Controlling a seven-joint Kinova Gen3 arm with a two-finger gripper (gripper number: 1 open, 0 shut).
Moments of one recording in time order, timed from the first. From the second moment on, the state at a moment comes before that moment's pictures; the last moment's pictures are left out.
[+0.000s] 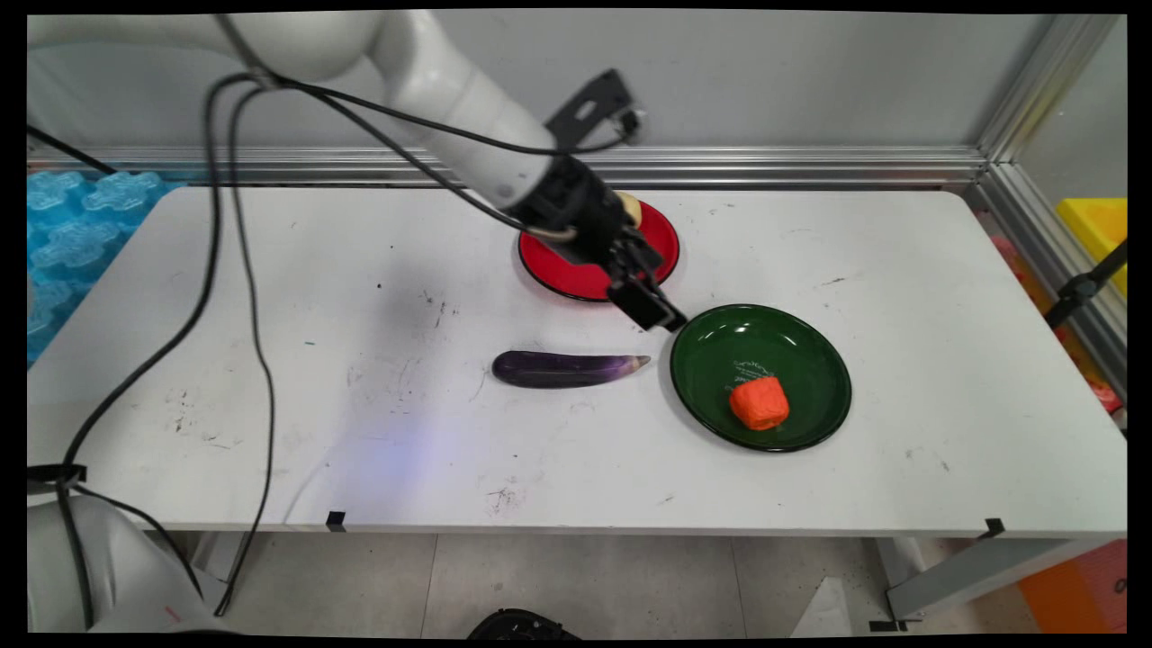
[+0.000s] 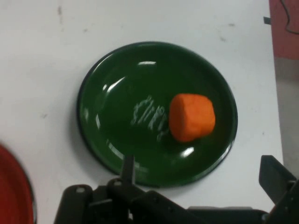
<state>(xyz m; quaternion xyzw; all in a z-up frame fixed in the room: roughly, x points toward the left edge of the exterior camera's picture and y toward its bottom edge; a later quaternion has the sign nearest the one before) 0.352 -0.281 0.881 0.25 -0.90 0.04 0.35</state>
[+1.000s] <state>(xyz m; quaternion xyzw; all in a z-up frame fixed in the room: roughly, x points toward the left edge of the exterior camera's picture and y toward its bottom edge) 0.235 -0.317 0.790 0.20 -0.93 0.04 0.31</state>
